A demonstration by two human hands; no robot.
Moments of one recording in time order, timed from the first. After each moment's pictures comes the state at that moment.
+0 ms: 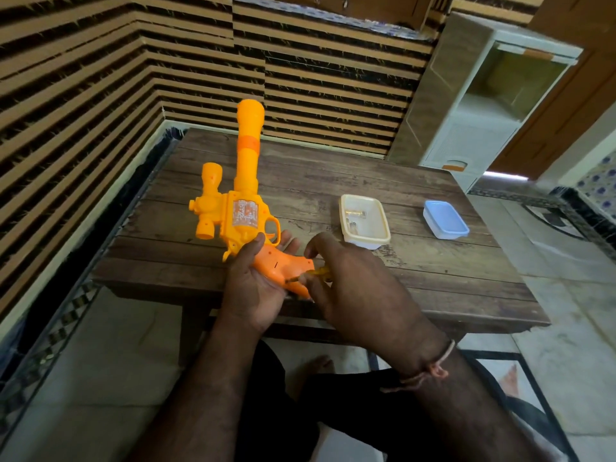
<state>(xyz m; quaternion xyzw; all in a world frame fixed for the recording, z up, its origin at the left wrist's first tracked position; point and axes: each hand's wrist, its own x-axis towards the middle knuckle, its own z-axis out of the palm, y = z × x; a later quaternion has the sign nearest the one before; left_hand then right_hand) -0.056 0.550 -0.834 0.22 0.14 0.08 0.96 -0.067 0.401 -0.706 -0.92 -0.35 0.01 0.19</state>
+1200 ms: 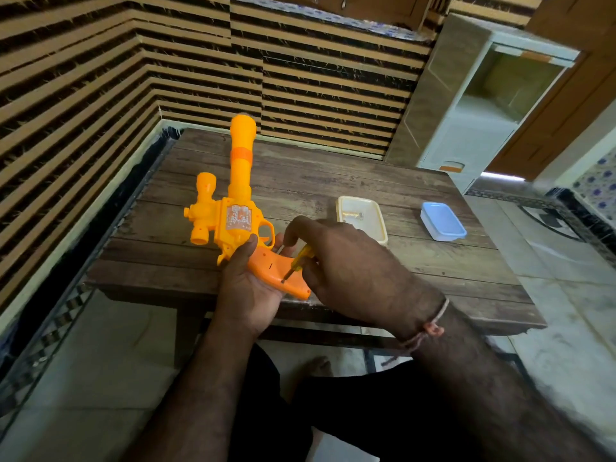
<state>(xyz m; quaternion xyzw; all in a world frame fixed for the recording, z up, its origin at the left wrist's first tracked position) -0.053 0.552 -0.841 0.24 0.10 0.07 0.96 -0.047 0.416 -0.681 -0.90 -0.41 0.04 0.14</state>
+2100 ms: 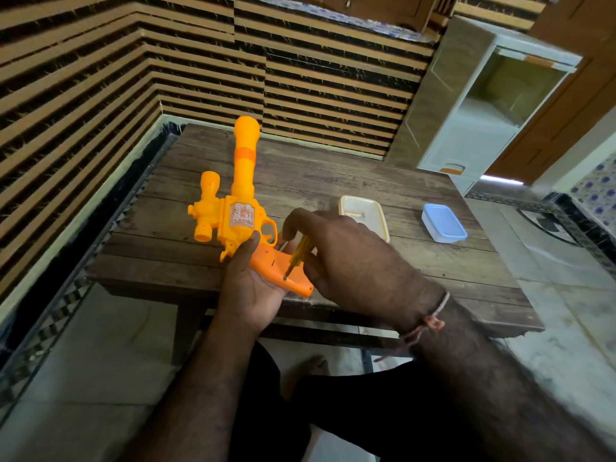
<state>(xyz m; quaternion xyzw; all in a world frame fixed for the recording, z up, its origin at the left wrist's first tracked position) -0.054 0.552 -0.839 0.22 0.09 0.06 0.97 -0.045 0.422 -0.678 -0.89 -0.43 0.03 0.13</state>
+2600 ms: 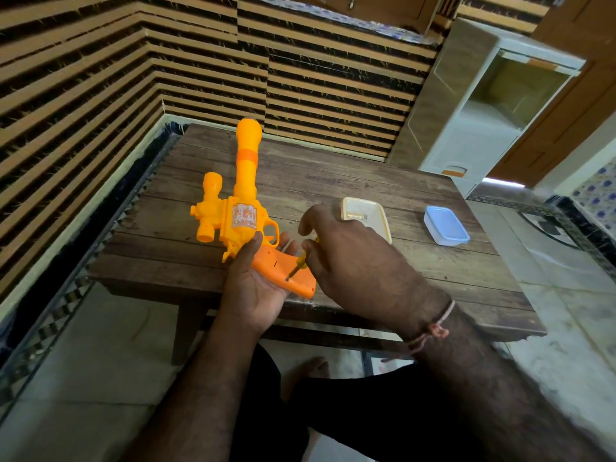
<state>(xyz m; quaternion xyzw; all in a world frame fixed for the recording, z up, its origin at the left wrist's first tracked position) -0.047 0.557 -0.847 0.20 0.10 0.06 0.97 -0.046 0.420 -0.679 -0.91 -0.39 0.01 0.14</state>
